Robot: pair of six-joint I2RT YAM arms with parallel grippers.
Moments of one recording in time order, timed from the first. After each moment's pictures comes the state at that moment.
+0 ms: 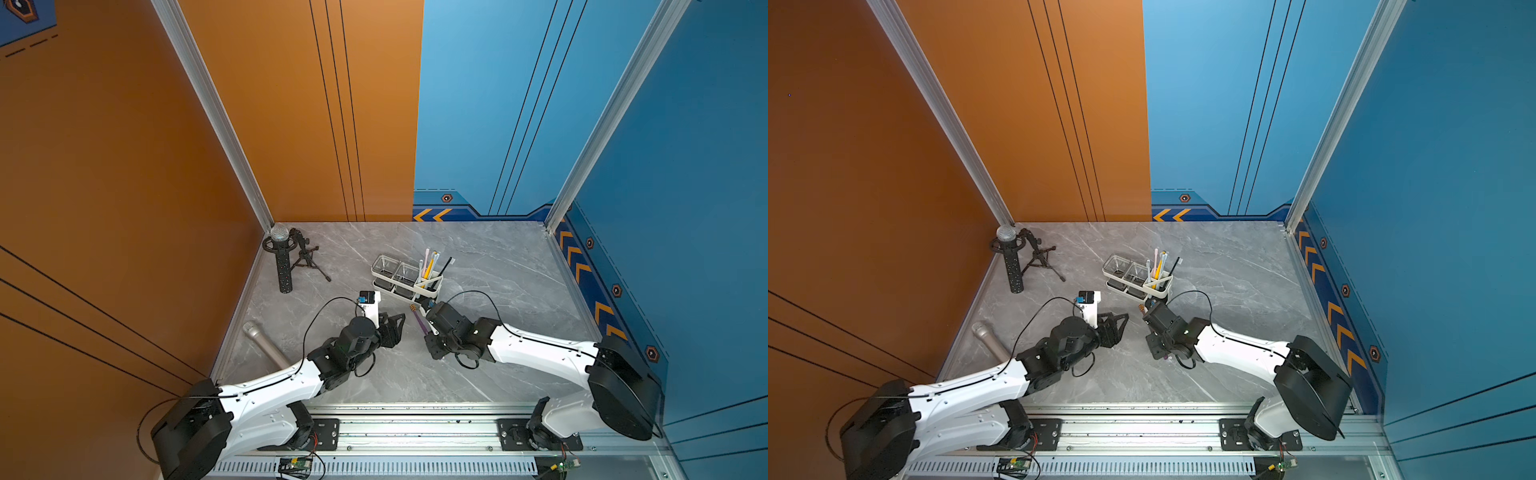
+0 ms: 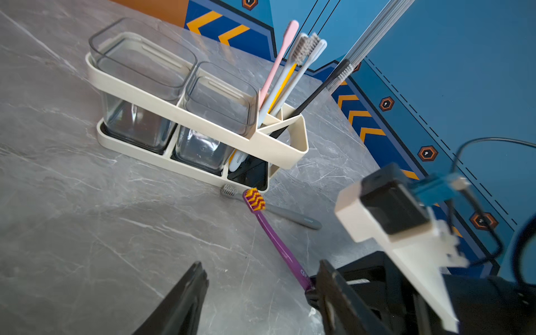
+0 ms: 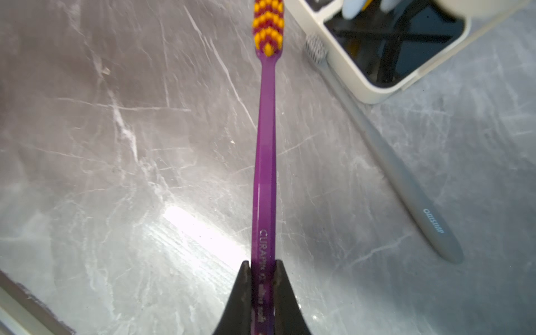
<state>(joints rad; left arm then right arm) -0.83 1.11 0.44 0.28 -0.18 -0.68 0.91 1.43 0.84 -0.42 0.09 0.39</state>
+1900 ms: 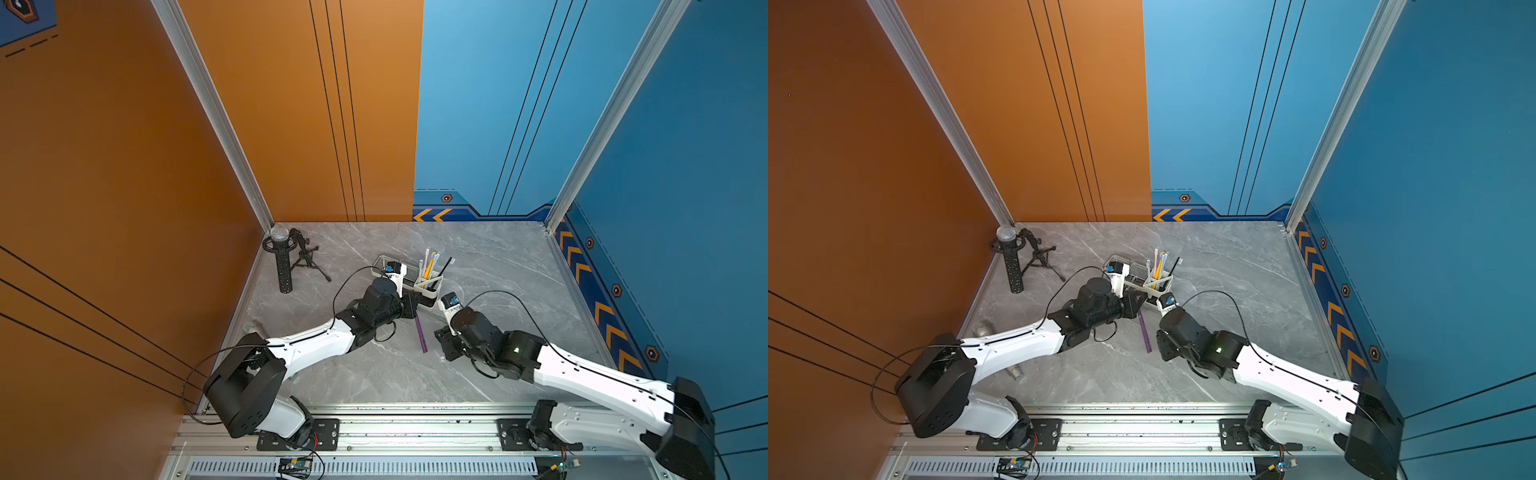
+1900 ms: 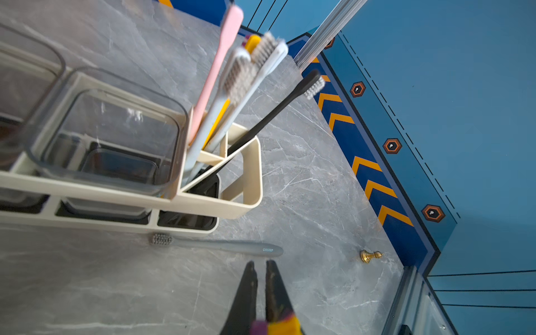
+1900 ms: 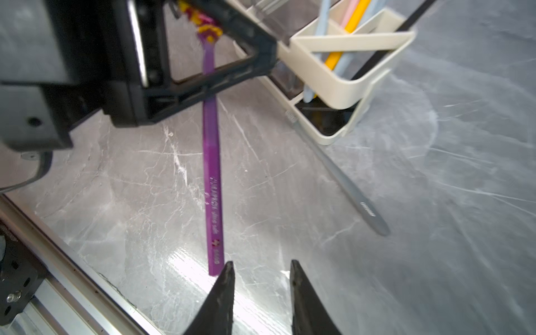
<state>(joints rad) -0.73 1.44 0.79 0.27 0.08 -0.63 0.95 1.04 0.77 -0.49 0.25 0.46</state>
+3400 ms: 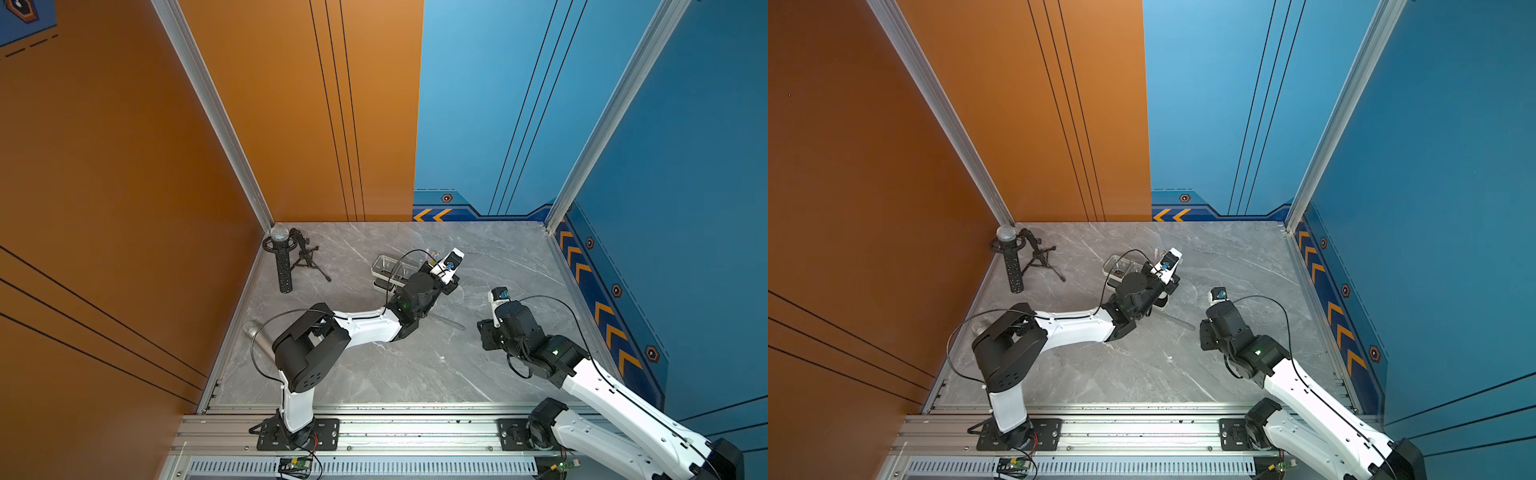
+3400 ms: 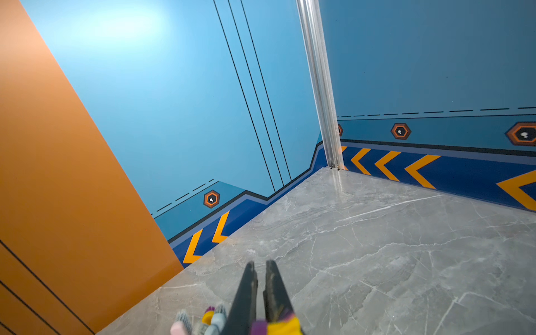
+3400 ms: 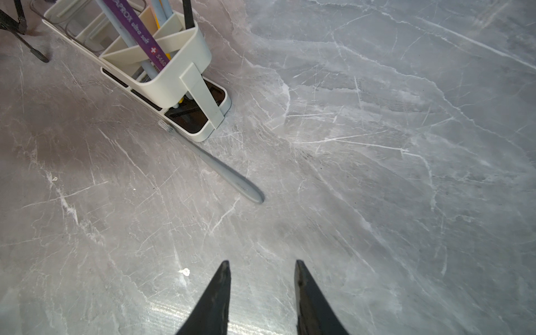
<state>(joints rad) -0.88 1.88 1.11 0.86 -0.32 0.29 0.61 0.86 0.65 -0.61 0.21 0.42</state>
